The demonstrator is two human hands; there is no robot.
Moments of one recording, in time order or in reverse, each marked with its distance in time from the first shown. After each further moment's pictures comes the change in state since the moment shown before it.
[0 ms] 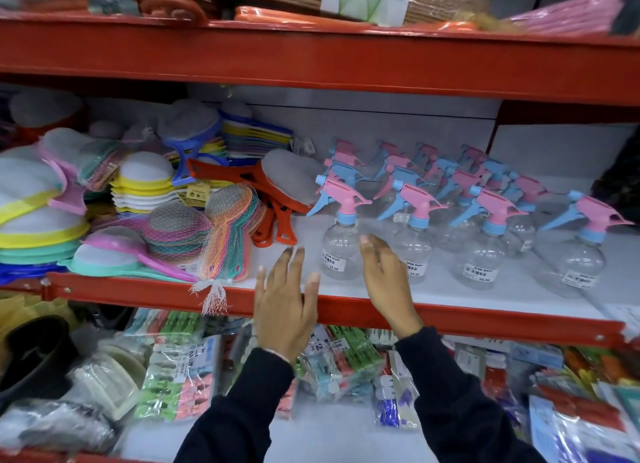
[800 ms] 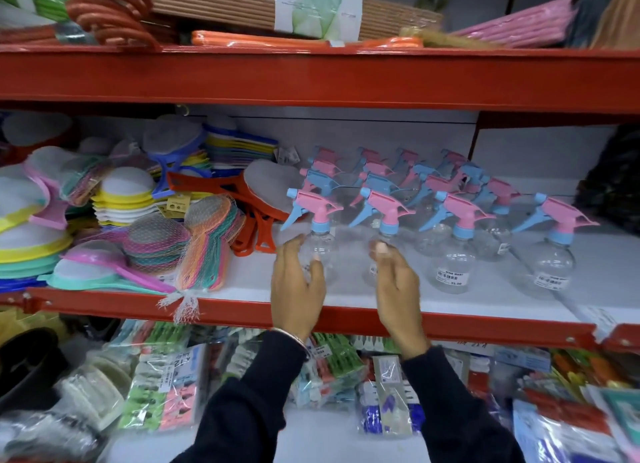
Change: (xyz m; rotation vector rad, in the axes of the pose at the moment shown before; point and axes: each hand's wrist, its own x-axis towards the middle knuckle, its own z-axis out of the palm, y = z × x) left_hand 0.024 0.070 0.013 -0.465 0.114 -0.120; right_hand -0.010 0.019 -0.050 0.178 0.114 -0.021
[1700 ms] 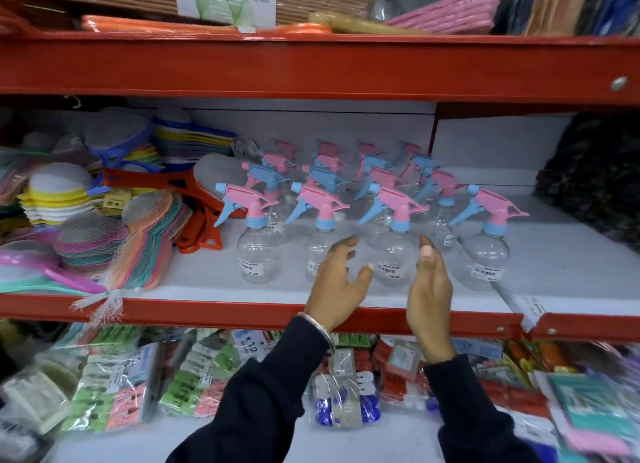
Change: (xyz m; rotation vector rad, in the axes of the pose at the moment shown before) left_hand -0.030 0.074 0.111 -0.197 -0.458 -0.012; right_hand 0.012 0.030 -0.124 -0.004 0.213 0.047
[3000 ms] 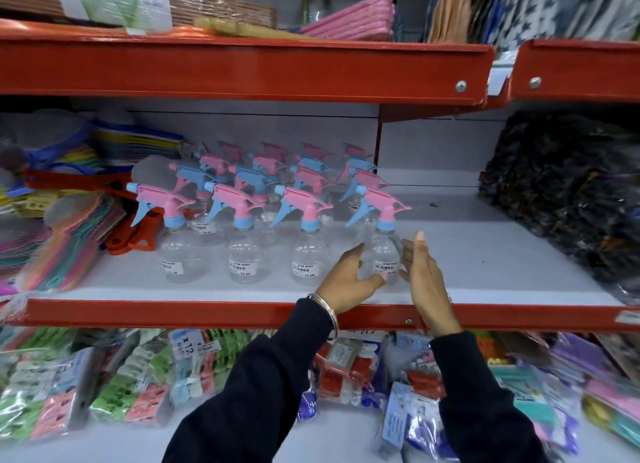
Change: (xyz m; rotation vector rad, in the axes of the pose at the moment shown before) left_hand 0.028 0.040 0.132 -0.001 -0.310 -0.177; right_hand 0.060 0.019 -0.123 -0.059 -0.204 0.212
